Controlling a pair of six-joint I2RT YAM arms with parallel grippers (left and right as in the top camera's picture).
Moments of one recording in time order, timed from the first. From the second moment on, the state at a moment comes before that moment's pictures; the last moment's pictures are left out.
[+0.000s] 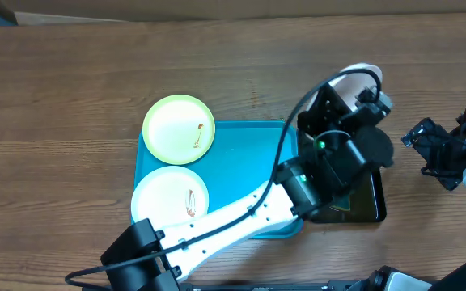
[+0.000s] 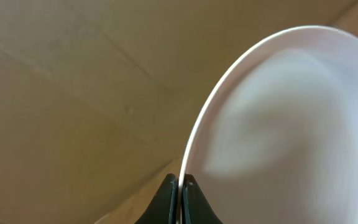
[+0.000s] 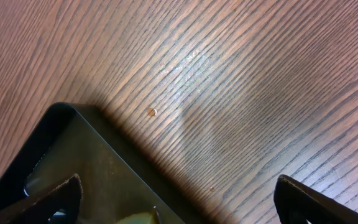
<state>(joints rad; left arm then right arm) -1.11 1.80 1.52 -0.06 -1.03 0.43 -0.40 1.40 1.06 -0.88 -0.09 0.46</state>
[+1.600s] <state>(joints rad) 0.53 1.78 1.77 -1.02 0.16 -0.39 -0.40 1.40 1.06 -0.88 -0.09 0.46</state>
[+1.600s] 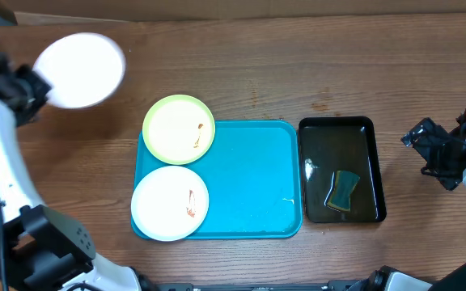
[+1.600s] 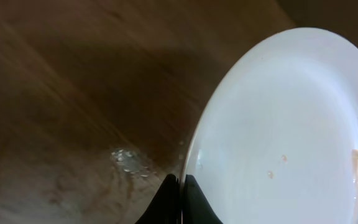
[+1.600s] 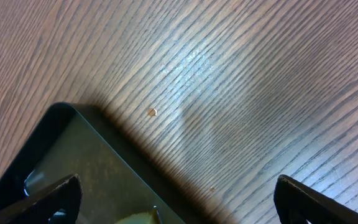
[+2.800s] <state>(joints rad) 0.57 1.93 1.59 -1.04 0.35 -0.31 -0.40 1.40 1.06 -0.88 -0.09 0.46</state>
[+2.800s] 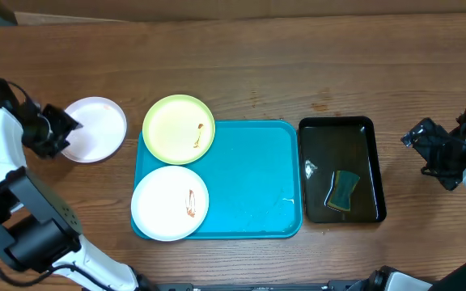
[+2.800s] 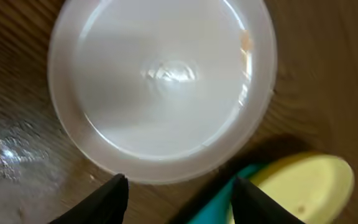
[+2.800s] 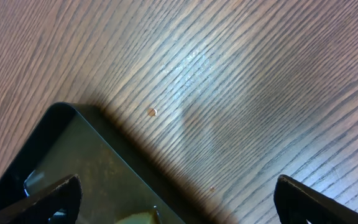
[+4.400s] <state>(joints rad) 0.10 1.90 1.27 -0.78 0.07 -0.23 -0.40 1.40 1.06 -0.88 -0.09 0.46</state>
